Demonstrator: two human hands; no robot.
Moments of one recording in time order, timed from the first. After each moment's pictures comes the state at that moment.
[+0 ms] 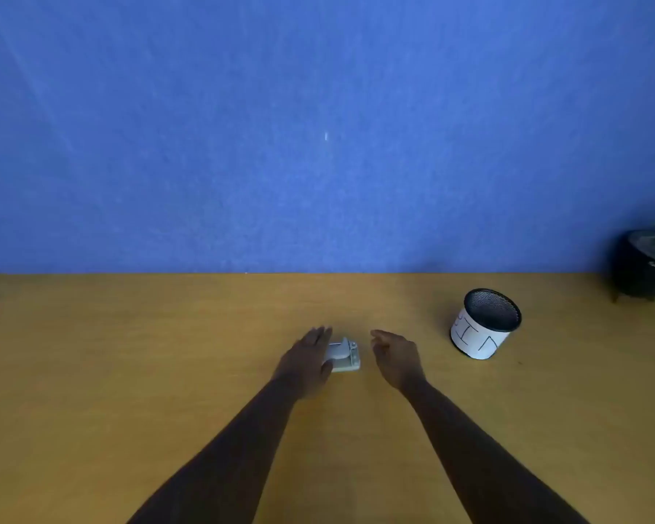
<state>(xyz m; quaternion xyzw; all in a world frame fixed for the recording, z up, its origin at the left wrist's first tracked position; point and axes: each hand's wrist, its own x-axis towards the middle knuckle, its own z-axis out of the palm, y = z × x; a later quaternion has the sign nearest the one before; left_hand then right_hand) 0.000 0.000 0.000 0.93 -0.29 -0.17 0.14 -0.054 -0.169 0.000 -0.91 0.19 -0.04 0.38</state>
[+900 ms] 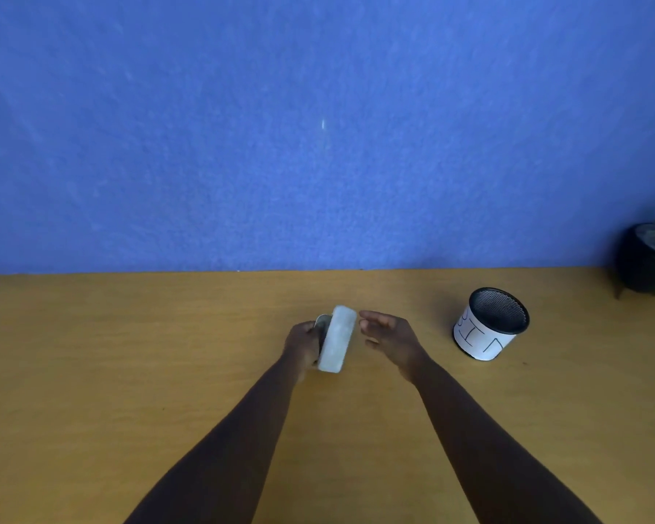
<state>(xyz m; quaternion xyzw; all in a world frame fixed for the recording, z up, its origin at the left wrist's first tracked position) 0.032 -0.026 0.013 0.78 0.05 -0.26 0.57 -0.023 -0.174 0.022 -0.72 0.23 0.01 0.65</state>
